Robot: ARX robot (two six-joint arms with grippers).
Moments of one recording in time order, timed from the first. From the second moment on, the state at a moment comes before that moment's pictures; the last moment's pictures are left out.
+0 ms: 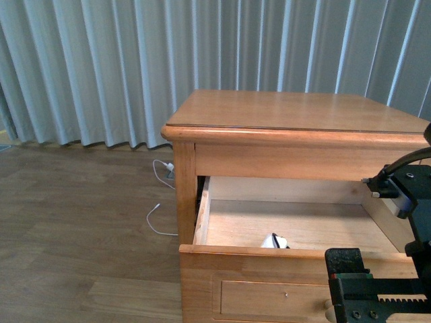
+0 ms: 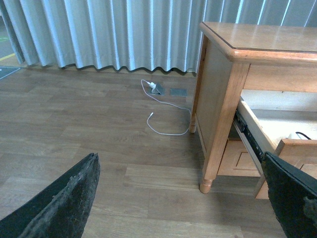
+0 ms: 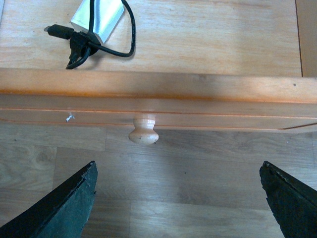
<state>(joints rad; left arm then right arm) 0.00 0.00 0.01 -0.01 0.00 0.00 0.35 1.53 0.74 -0.11 0.24 0.27</state>
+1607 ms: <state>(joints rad) 0.00 0.00 0.01 -0.01 0.00 0.00 0.28 2.06 1.07 0.48 0.18 0.37</state>
